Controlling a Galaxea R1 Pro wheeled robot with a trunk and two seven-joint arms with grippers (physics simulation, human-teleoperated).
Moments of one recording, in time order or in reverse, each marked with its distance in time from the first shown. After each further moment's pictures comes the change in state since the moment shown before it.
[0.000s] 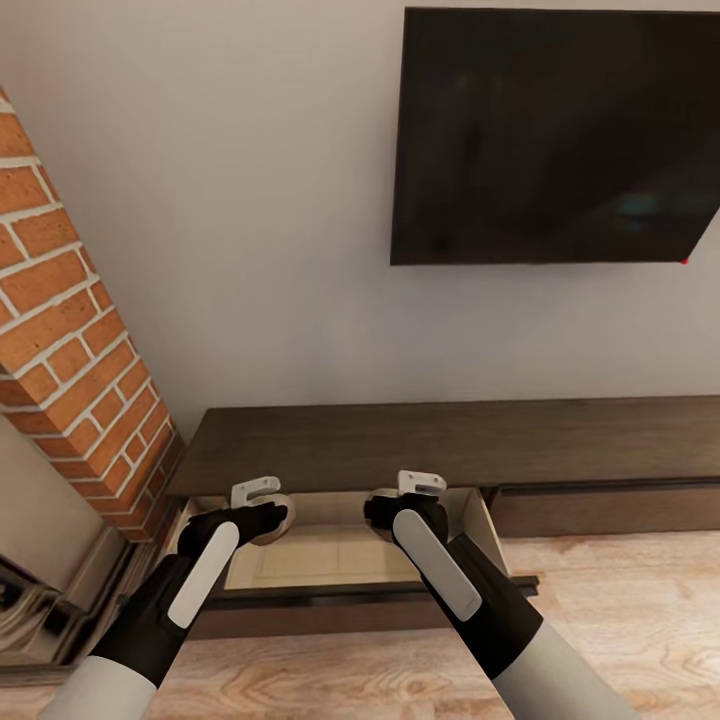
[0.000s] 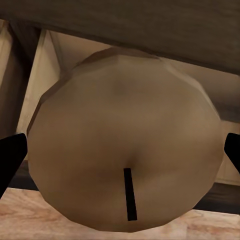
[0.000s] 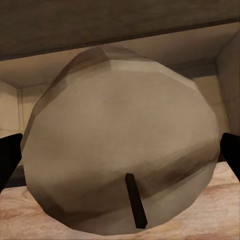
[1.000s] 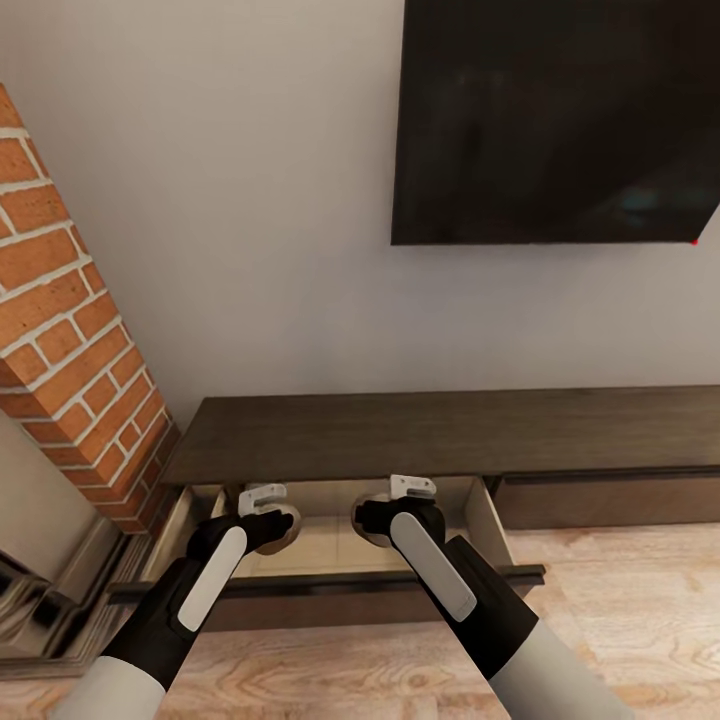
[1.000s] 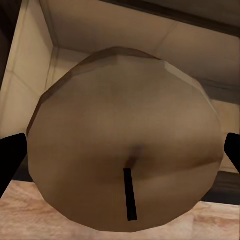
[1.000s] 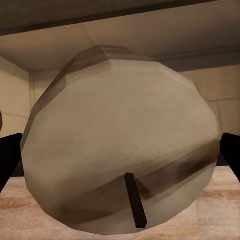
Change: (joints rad) left arm 0.000 -0.023 -0.010 0.047 -0.003 -0.001 0.000; right arm 0.000 0.008 0.000 0.044 0.016 0.001 0.116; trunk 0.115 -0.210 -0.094
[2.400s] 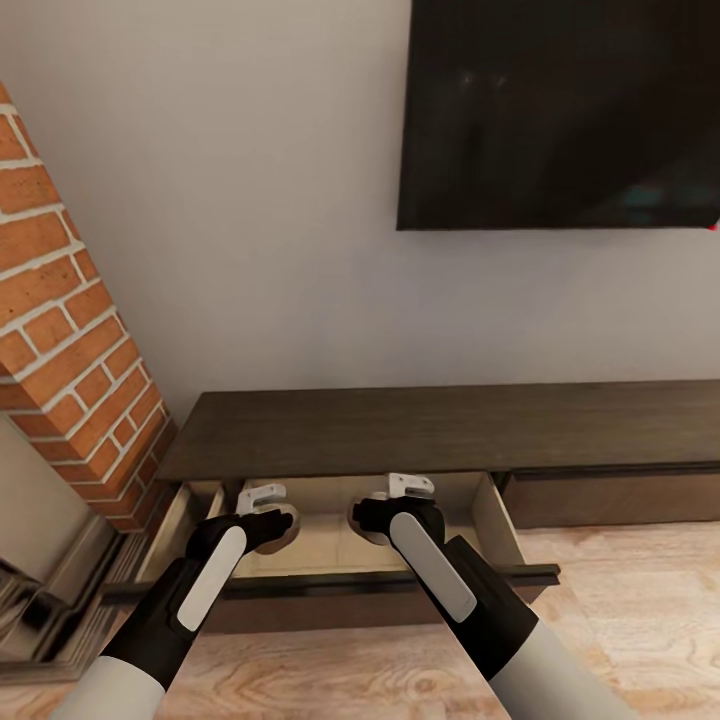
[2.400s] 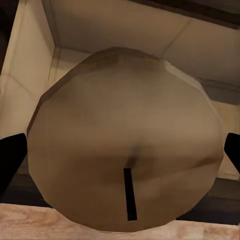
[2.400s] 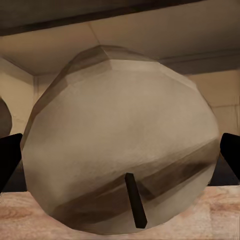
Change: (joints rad) left arm 0.000 0.001 0.003 -0.002 -0.002 0.000 -0.002; right arm 0.000 0.000 0.005 -0.008 0.000 -0.013 0.019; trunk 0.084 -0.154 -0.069
